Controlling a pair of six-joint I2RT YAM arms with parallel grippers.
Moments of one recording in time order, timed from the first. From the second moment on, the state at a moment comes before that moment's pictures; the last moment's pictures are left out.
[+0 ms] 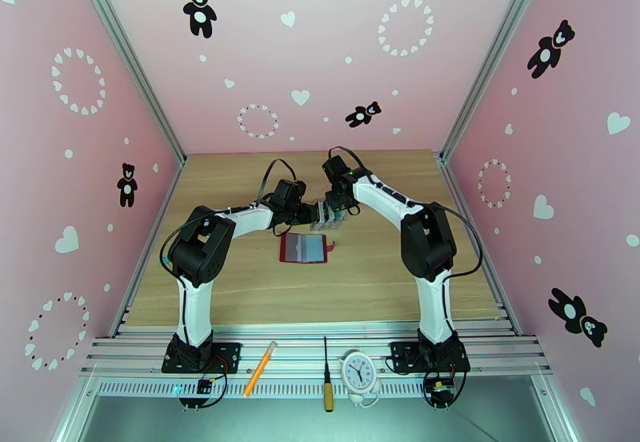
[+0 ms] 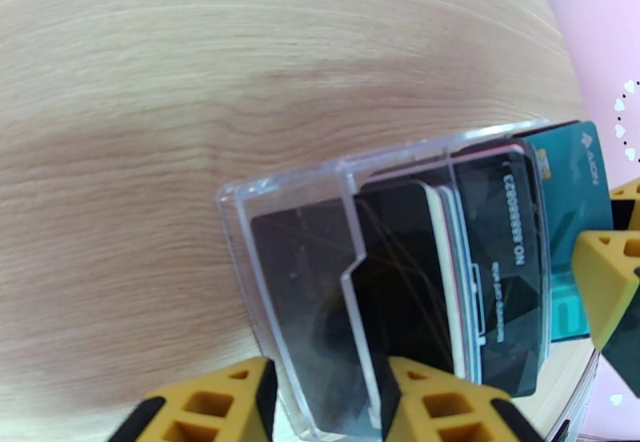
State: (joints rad) left arm -0.50 2.04 1.29 -0.09 0.31 -0.55; right arm 0.54 2.09 1.74 -0.84 0.18 0.19
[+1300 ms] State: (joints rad) left arm -0.50 2.05 1.29 -0.09 0.32 -0.55; right arm 0.57 2.08 1.76 -0.90 0.26 0.17
